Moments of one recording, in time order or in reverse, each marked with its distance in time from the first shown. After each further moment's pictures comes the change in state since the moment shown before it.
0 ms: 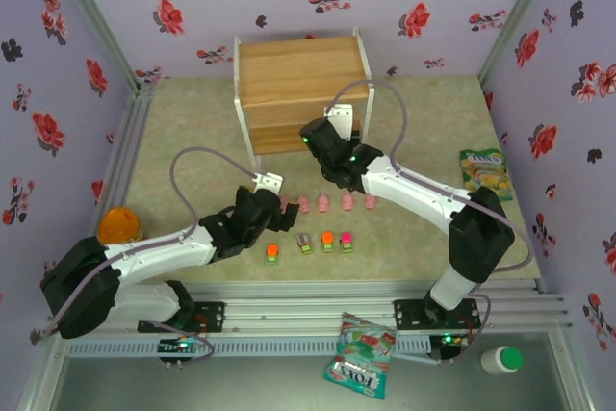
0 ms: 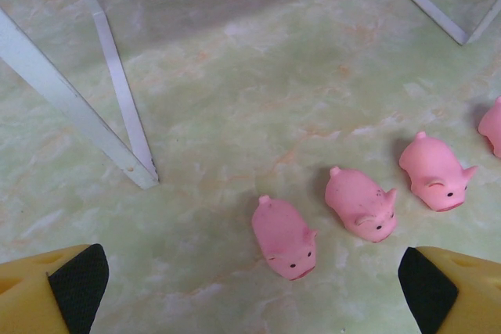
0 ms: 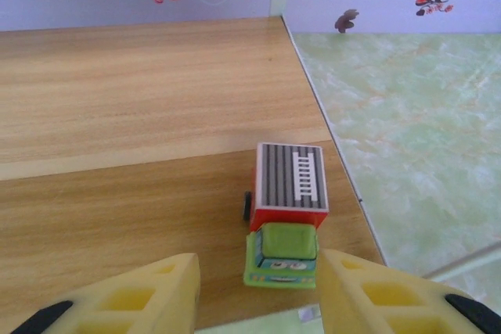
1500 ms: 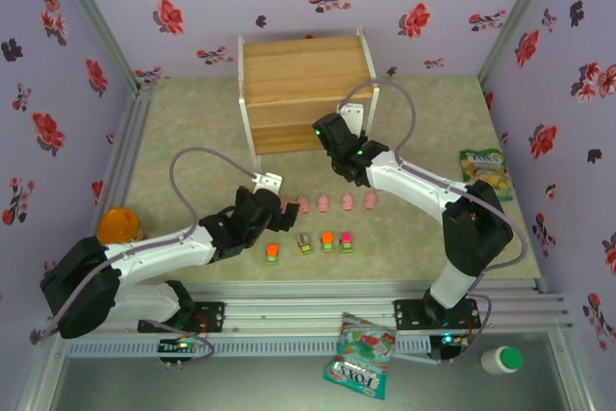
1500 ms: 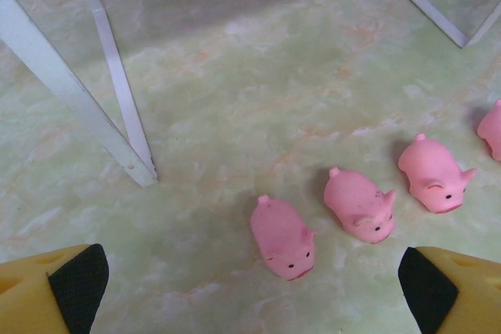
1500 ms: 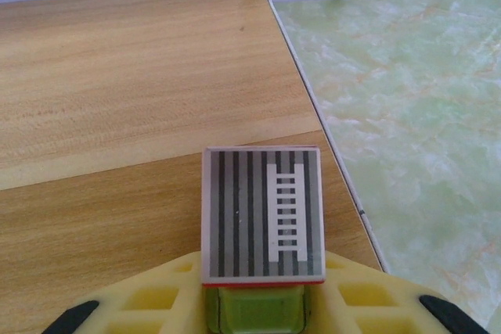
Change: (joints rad) left arm 0.000 0.000 0.000 0.000 0.000 -0.016; right arm -0.118 0.036 -0.046 0.069 -0.103 0.014
